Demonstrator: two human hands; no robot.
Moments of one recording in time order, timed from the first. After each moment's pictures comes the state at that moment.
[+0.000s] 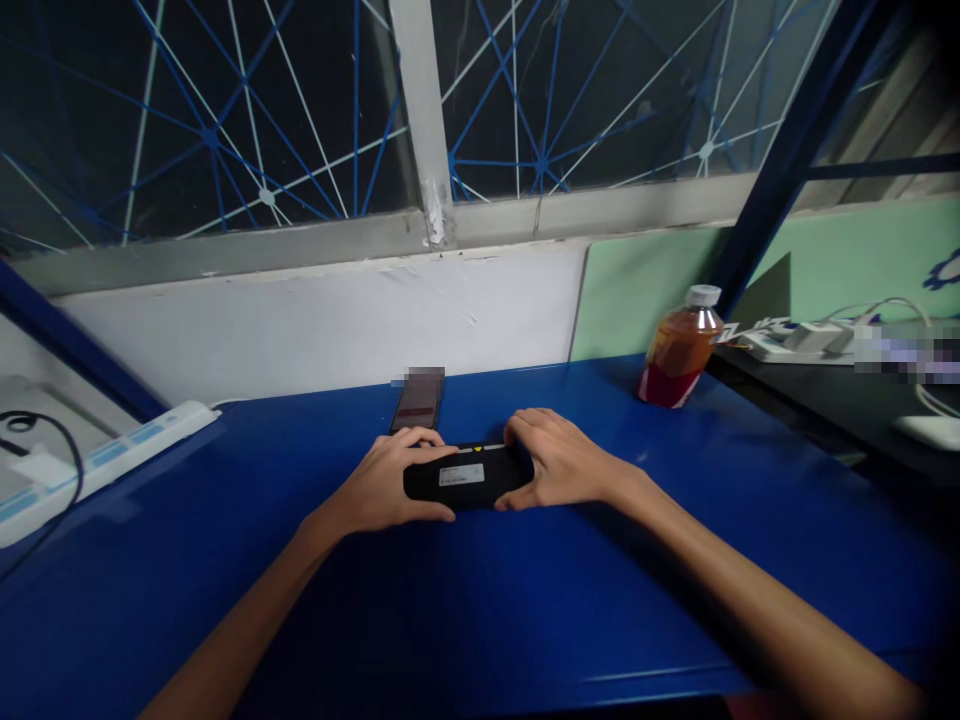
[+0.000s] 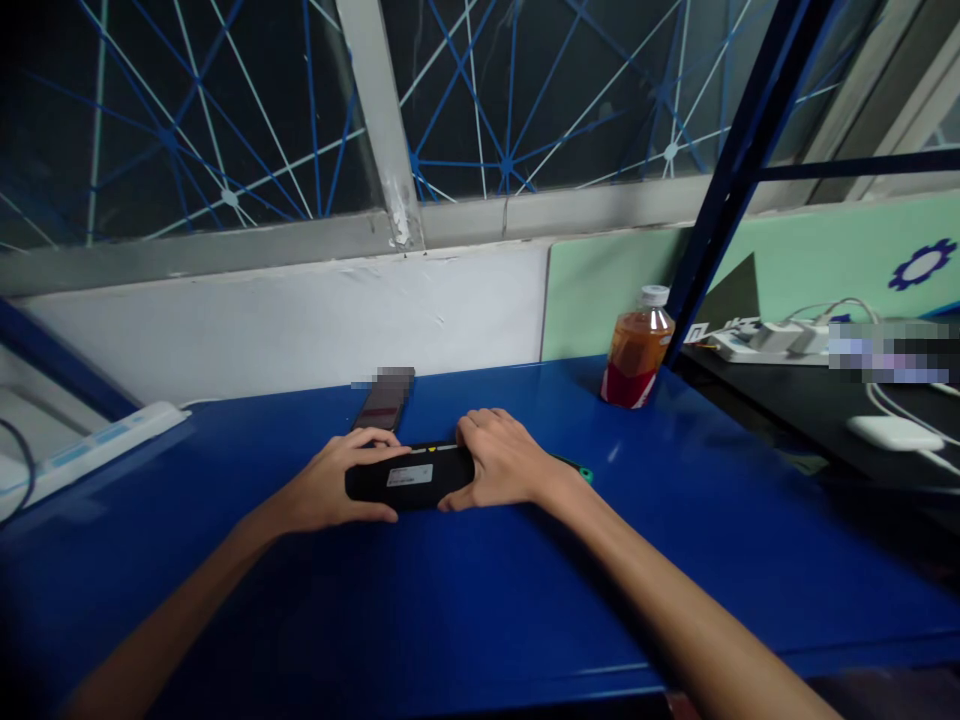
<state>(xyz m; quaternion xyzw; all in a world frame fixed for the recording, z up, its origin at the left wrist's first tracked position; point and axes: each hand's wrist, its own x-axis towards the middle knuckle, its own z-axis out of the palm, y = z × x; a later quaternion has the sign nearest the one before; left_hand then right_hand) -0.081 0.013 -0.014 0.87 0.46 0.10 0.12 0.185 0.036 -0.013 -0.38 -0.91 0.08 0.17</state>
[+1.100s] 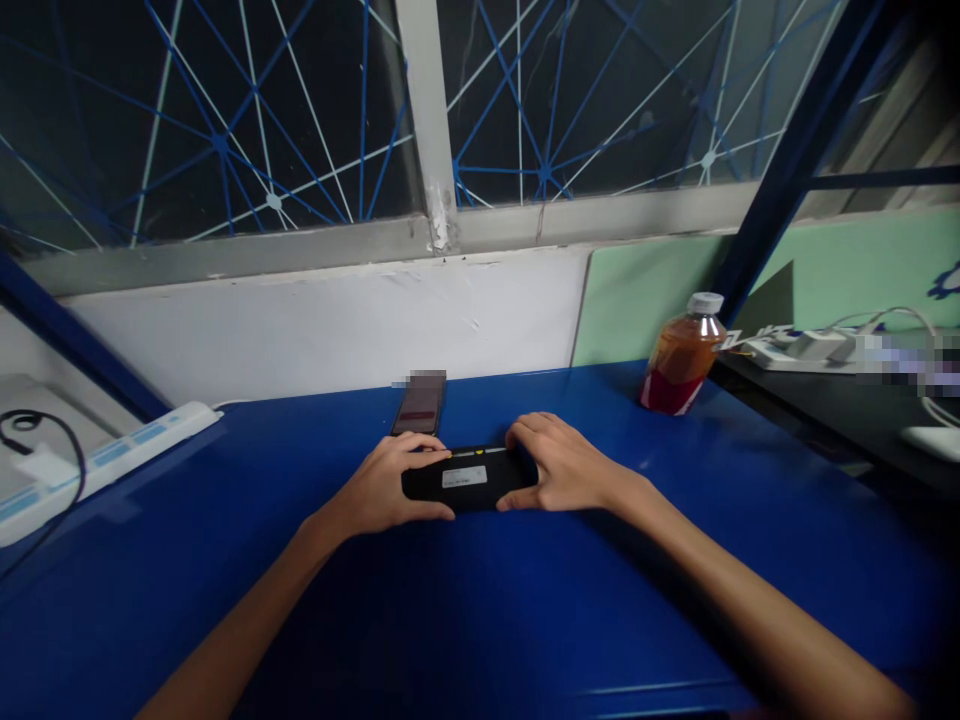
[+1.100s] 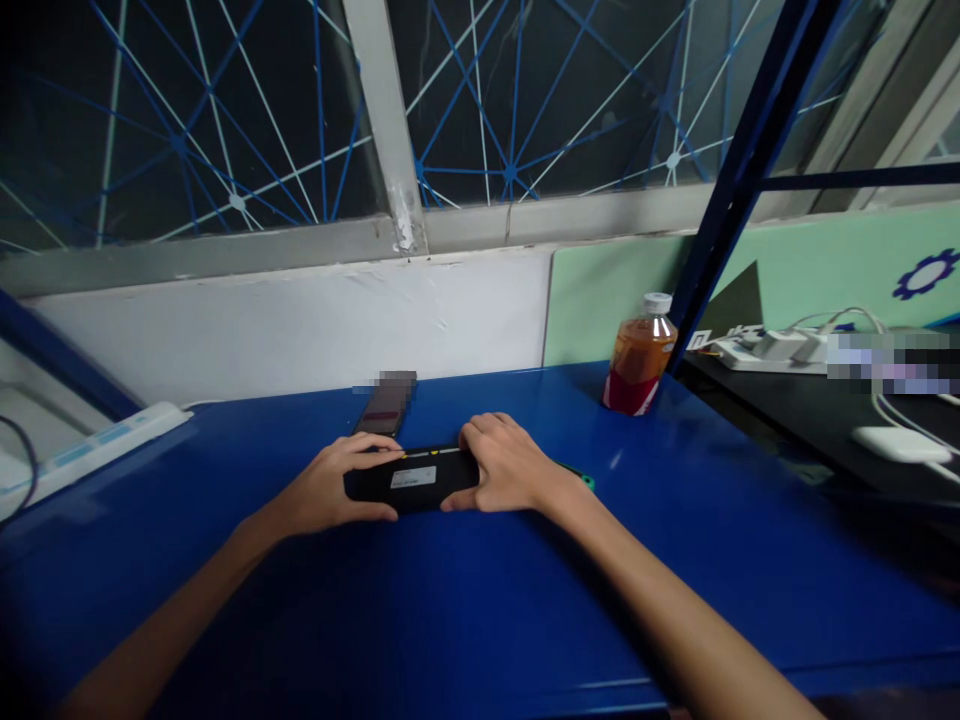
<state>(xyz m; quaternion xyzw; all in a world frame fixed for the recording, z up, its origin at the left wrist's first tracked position) -0.086 0.015 -0.018 0.87 0.47 0.12 0.12 0.189 0.040 -0.016 -0.36 -0.91 0.08 0.18</state>
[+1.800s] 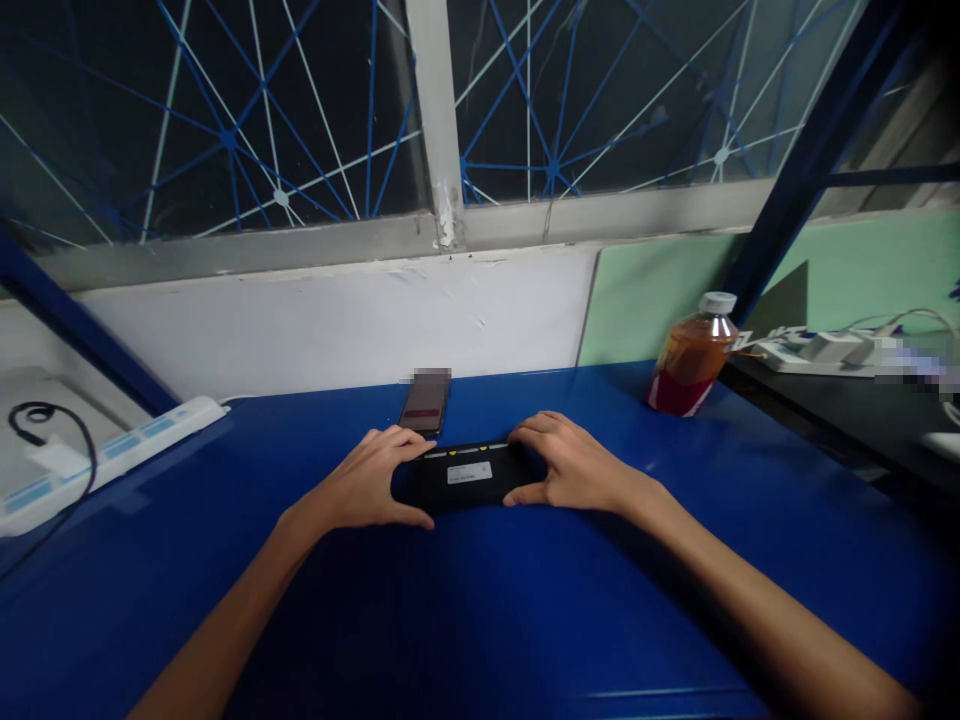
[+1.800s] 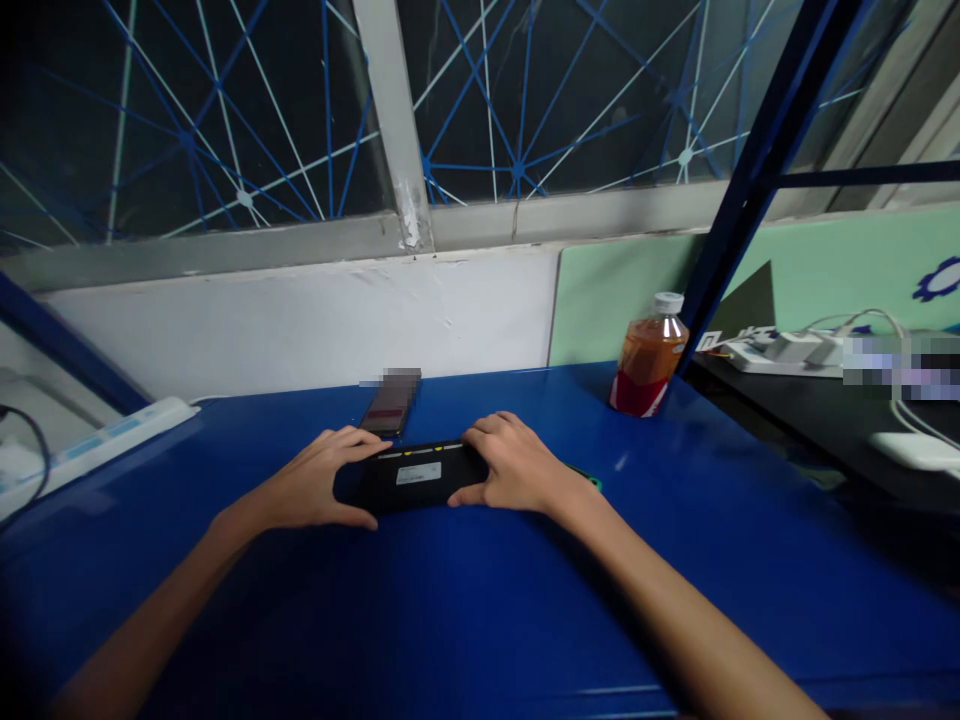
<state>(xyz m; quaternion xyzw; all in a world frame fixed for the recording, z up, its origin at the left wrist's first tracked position) -0.108 0.016 -0.013 0.87 0.48 0.07 0.09 0.191 0.042 -0.019 -0.34 -0.92 0.06 0.19</state>
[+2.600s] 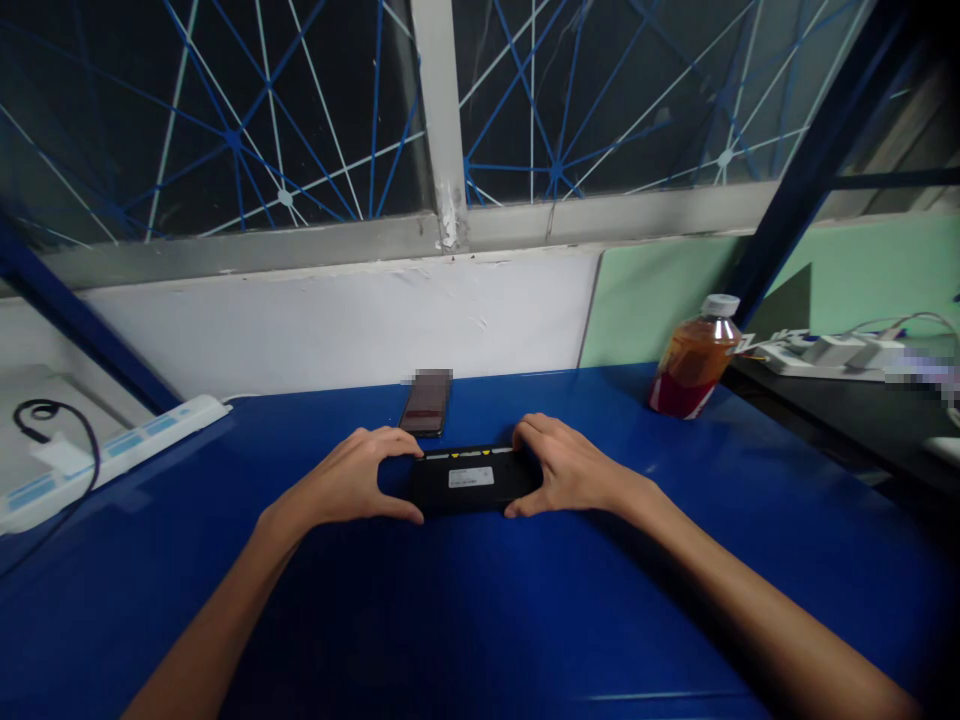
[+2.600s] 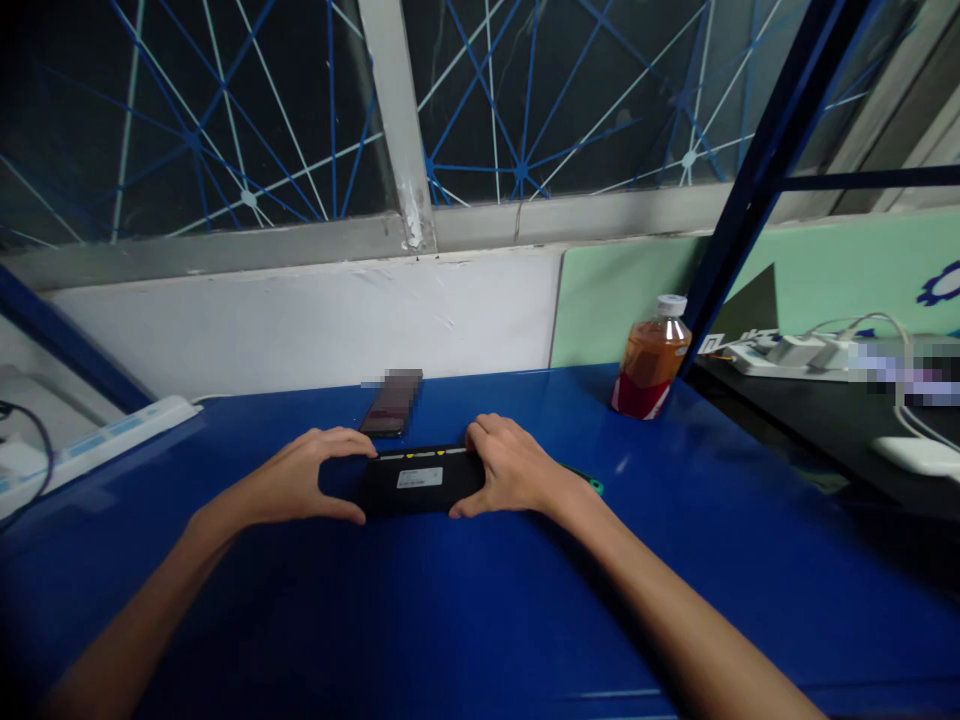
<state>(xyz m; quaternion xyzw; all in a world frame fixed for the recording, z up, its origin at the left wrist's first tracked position) -0.121 0.014 0.001 0.86 0.50 0.07 0.10 0.187 0.042 -0.020 -0.37 -0.91 0.08 0.17</state>
